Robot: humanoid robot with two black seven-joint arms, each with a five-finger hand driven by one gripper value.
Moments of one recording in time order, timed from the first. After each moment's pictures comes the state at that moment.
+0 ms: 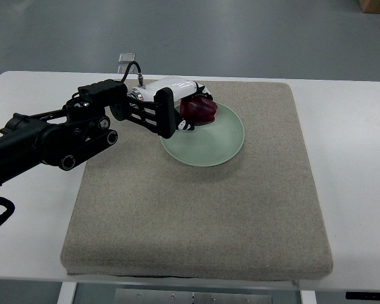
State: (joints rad) left arm -1.04 0.25 -0.32 -0.85 1.59 0.01 -0.19; right arm 0.00 0.00 -0.04 0.11 0.01 0.00 0.00
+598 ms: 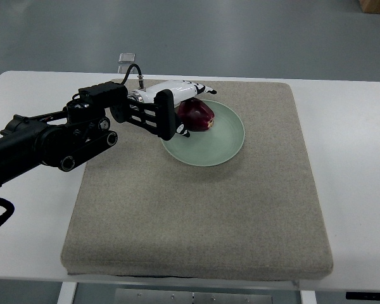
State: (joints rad) left arm -1.05 0.25 -0.32 -0.86 1.57 -0.02 -0.19; right arm 0.00 0.00 -0.04 0.11 0.01 0.00 0.00
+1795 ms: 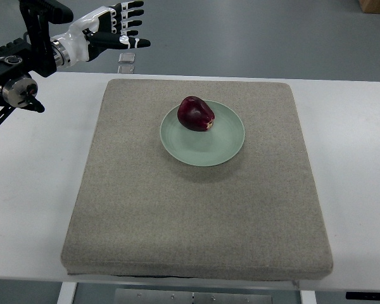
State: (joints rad) left arm -1.09 0.52 -0.41 -0.79 0.30 -0.28 -0.19; right arm 0.00 0.00 -0.04 0.11 0.01 0.00 0.00
